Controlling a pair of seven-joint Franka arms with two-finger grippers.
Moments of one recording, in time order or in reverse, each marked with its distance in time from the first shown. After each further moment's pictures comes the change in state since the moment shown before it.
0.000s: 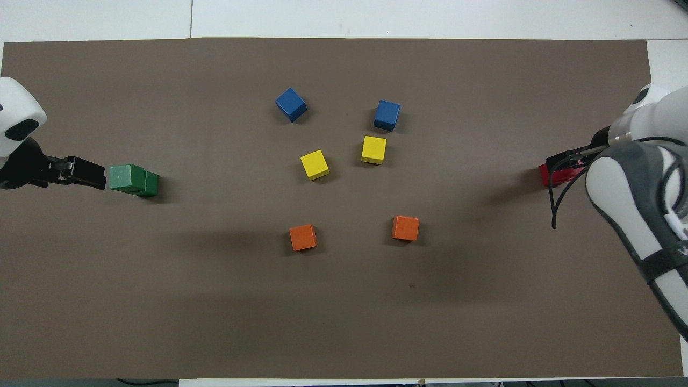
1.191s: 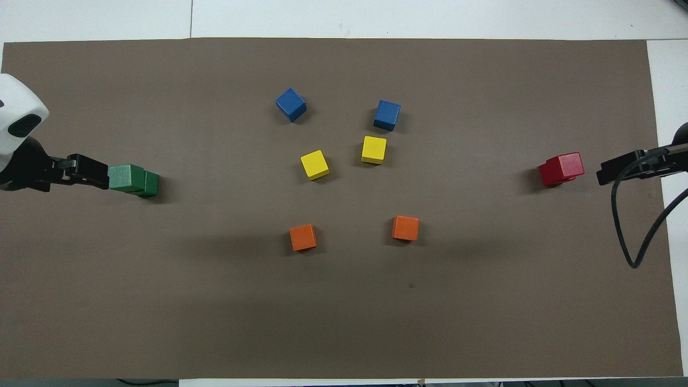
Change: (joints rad) left arm -0.009 -0.004 0.008 0.031 -0.001 -0.046 -0.064; right arm 0.022 -0.070 -0.001 0.103 -0.018 -0.264 0.123
